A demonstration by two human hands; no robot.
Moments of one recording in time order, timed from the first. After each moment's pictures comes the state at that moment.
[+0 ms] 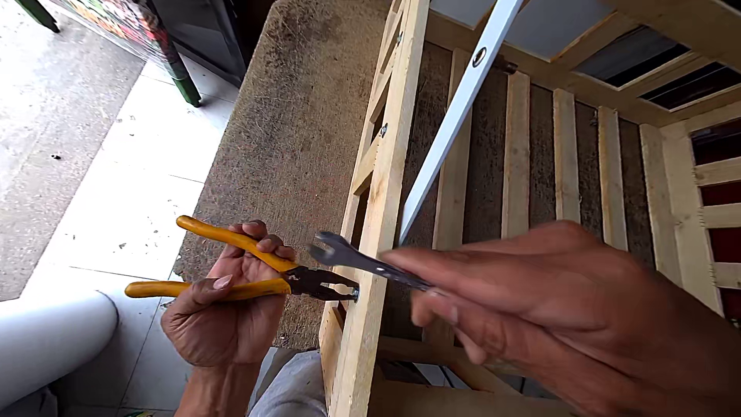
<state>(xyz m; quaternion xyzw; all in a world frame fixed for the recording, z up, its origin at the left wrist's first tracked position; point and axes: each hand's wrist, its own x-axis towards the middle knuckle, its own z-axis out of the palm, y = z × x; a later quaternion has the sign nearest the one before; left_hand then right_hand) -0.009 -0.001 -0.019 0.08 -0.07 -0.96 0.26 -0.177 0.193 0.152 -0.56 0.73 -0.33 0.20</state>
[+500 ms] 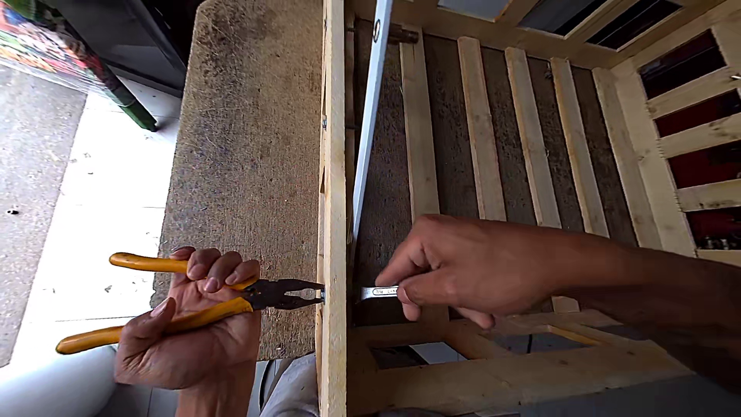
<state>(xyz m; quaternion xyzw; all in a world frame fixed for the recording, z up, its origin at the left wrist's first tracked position) -0.024 0.003 -0.025 0.10 -0.11 -0.94 0.31 -0.208 0.203 0.145 -0.22 0.72 -0.15 0.64</state>
